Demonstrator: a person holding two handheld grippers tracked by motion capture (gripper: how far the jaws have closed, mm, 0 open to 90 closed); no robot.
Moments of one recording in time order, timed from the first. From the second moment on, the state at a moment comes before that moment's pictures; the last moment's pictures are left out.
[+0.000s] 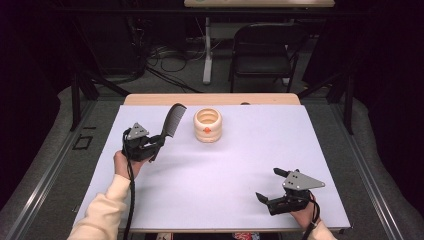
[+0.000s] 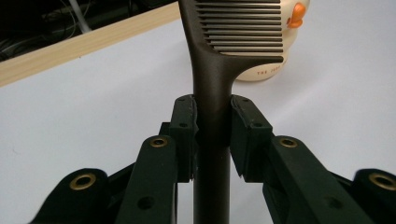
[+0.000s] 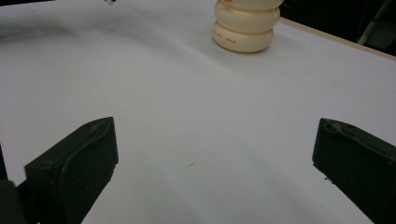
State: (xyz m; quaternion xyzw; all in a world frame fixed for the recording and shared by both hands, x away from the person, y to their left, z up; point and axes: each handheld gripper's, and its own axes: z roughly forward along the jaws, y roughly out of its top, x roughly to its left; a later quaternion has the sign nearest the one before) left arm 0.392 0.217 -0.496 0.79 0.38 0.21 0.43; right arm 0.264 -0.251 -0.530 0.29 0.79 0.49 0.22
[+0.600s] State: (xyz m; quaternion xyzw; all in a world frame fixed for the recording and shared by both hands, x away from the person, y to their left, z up) left arm 0.395 0.213 -0.493 0.77 0.38 0.21 0.46; right arm 0.266 -0.251 -0.531 0.29 0.79 0.50 0.21
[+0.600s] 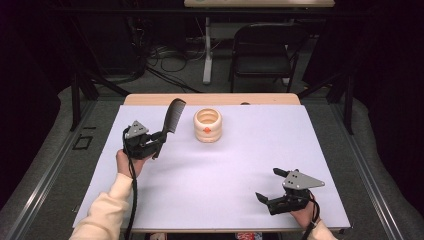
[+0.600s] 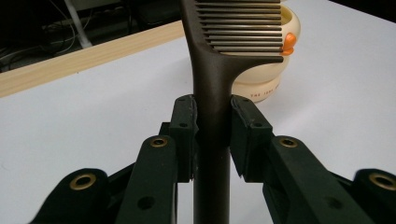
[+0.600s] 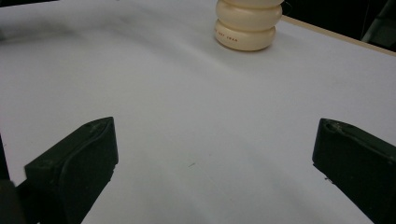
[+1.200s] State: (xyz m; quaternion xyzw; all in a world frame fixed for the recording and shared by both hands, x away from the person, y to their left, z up) left arm 0.399 0.207 -0.488 0.76 0.39 0.20 0.48; right arm 0.266 -0.251 -0.531 0.30 0.79 0.50 0.21
